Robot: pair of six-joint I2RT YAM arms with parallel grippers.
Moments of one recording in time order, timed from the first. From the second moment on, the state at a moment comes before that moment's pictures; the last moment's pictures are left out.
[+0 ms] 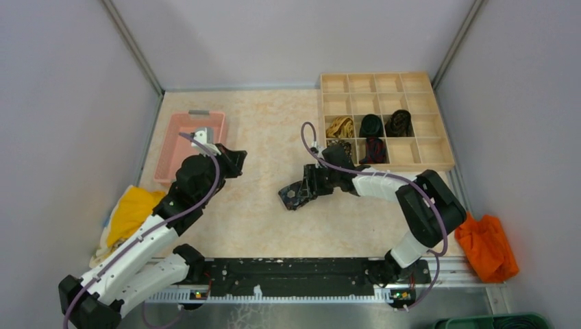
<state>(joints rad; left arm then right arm) -0.63 0.79 0.66 -0.02 -0.28 -0.55 0.60 1.59 0.77 -0.02 -0.39 0.47</state>
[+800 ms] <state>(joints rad) -0.62 0.69 0.55 -0.04 -0.41 -0.63 0.87 1.49 0.92 -0.30 0.24 0.34</state>
